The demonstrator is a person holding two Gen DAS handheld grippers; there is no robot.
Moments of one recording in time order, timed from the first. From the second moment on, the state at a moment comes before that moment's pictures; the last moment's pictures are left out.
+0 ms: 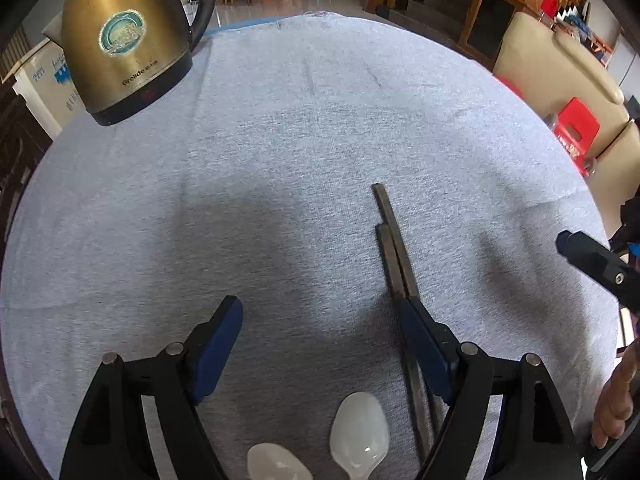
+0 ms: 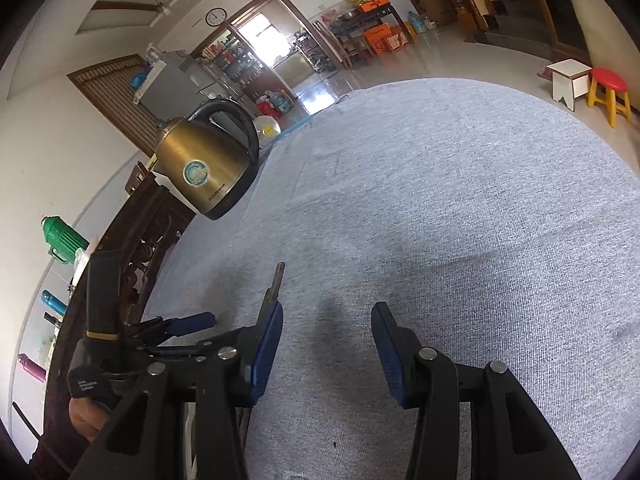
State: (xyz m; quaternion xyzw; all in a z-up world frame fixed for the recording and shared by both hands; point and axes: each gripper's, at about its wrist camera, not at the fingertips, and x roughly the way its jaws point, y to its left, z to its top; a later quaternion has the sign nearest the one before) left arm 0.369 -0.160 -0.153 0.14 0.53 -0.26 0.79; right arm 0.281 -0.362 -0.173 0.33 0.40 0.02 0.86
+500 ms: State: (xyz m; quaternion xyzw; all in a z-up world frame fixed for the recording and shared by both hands) left arm 0.380 -0.153 -0.159 0.15 0.52 -0.24 0.80; right arm 0.289 -0.351 -0.176 0.32 0.41 0.03 0.85
